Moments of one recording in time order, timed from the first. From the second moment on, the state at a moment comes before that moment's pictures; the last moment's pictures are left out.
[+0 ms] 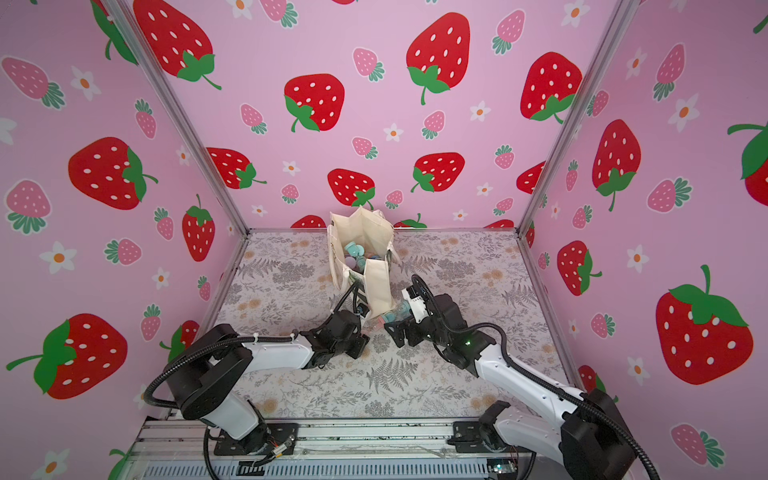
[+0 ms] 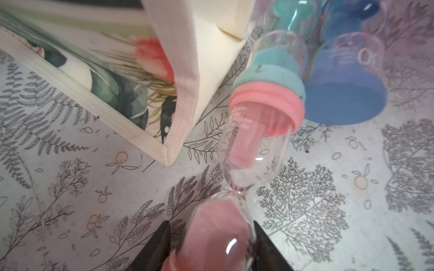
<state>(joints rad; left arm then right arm) -0.78 1.63 0.65 0.12 -0.12 -0.14 0.76 1.10 0.61 -0.04 -0.23 0.22</state>
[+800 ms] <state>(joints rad) -0.79 1.49 0.59 0.09 -0.09 -0.16 0.76 1.09 0.61 -0.04 -0.22 0.22</state>
